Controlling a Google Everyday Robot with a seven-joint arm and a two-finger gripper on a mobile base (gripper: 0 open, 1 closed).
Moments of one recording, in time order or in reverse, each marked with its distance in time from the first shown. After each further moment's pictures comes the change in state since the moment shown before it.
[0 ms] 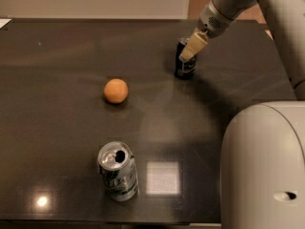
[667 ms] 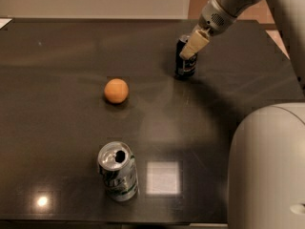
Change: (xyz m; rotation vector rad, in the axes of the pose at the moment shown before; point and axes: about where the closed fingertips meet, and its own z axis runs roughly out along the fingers) arm -0.008 0.017 -0.013 -0.025 -0.027 -0.036
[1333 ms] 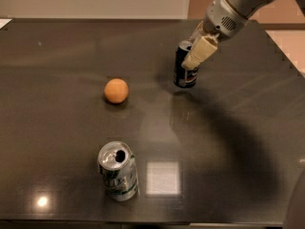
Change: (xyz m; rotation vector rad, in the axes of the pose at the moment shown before) arm 0.001 0.083 -0.030 -0.078 -0.017 -0.162
